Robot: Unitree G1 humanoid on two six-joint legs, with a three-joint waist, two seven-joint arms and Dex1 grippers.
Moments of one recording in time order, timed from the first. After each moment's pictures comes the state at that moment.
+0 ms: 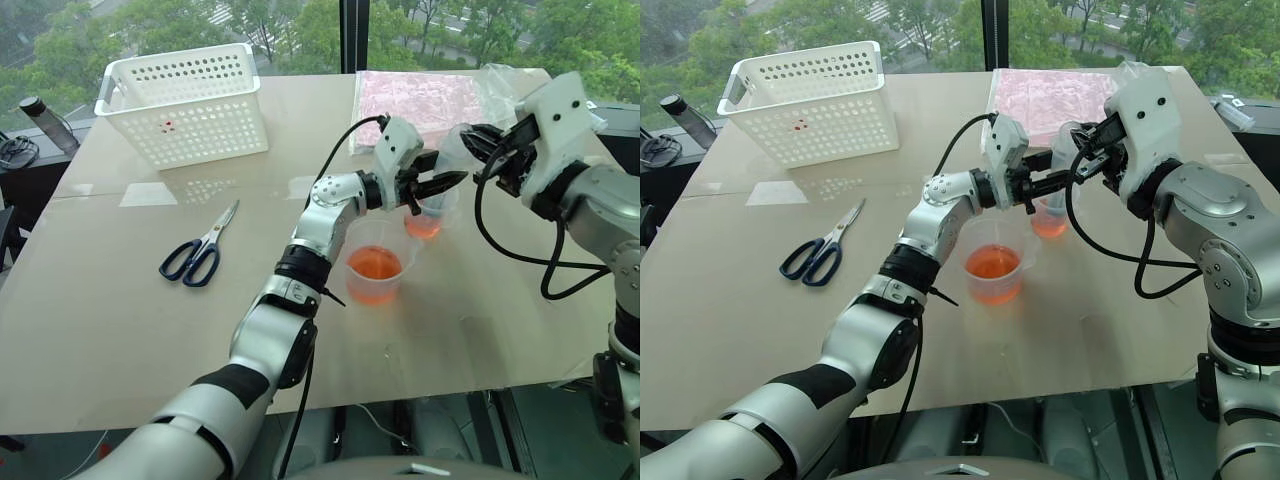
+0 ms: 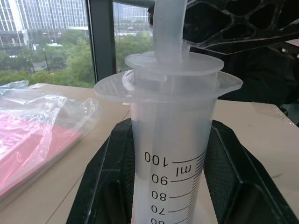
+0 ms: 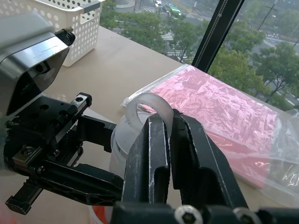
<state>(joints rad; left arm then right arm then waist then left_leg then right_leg) -1.04 -0.01 -0.07 0.70 -0.20 -0.01 -0.94 -0.67 -0.63 -0.10 -0.55 0.59 1.05 0.25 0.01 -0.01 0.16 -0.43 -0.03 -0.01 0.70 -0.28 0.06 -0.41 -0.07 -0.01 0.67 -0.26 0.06</state>
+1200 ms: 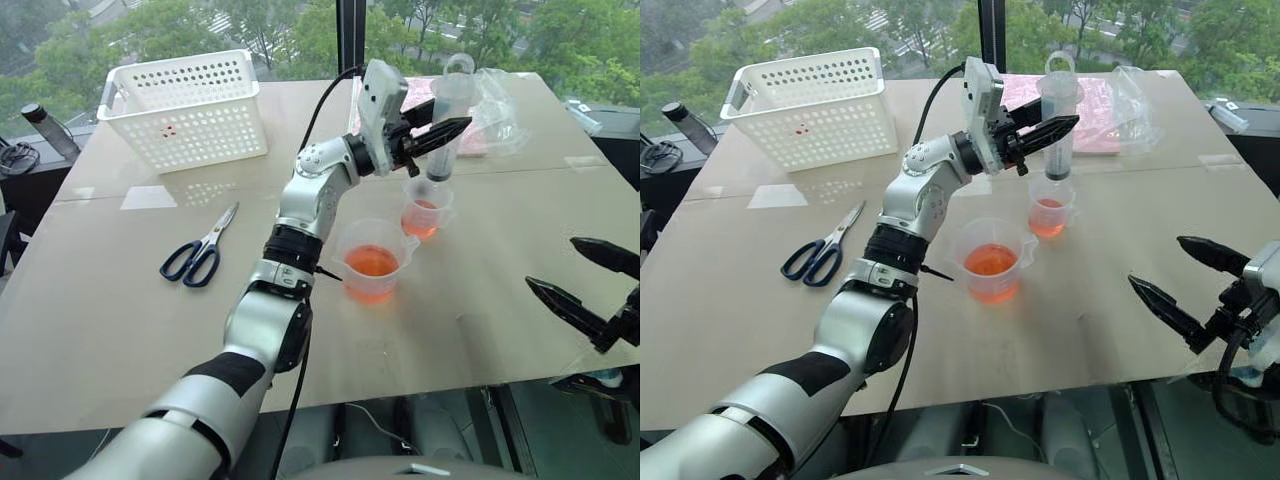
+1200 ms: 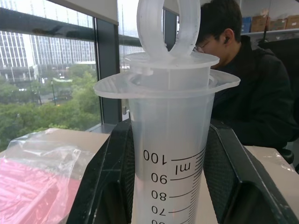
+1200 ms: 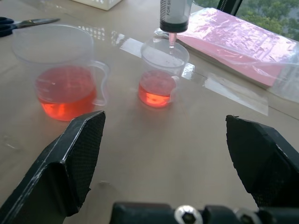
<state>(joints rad) -1.10 0.04 0.00 0.59 -0.32 0.11 -0.93 0.33 -0.73 -0.87 -0.90 0.91 0.81 0.67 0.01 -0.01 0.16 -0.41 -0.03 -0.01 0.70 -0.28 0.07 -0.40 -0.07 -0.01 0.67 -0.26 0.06</state>
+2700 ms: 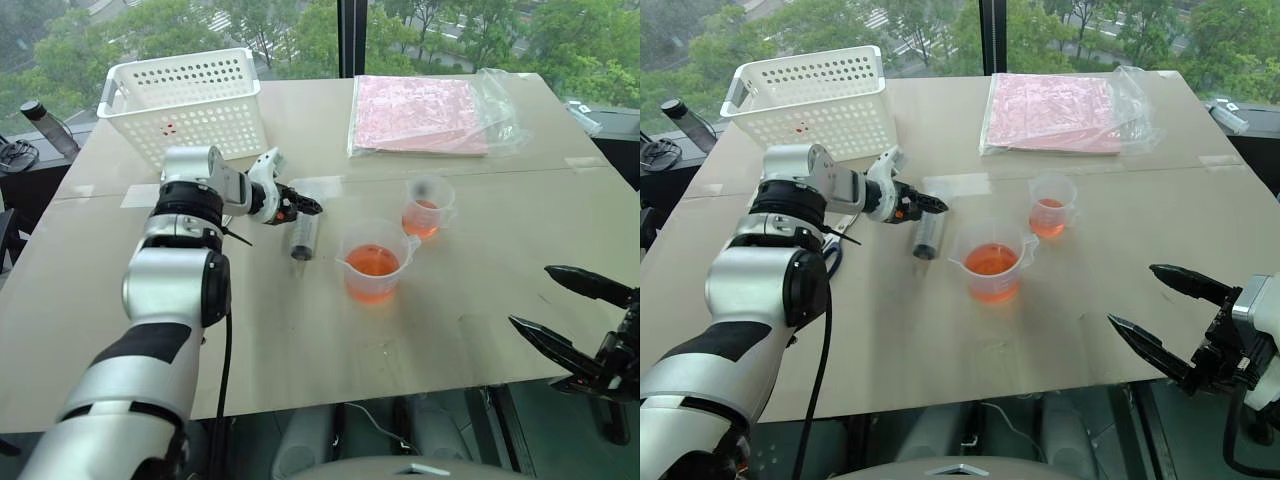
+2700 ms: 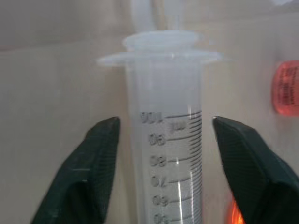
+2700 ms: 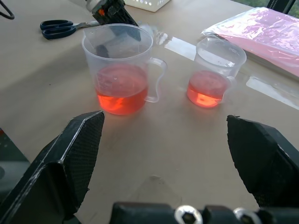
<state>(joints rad) -1.25 0.45 0.09 0.94 -0.23 1.29 -0.67 0.57 -0.77 -0.82 -0.92 1.01 0.62 0.74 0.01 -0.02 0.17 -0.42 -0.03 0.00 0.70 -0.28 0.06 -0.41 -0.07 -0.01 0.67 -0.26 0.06</state>
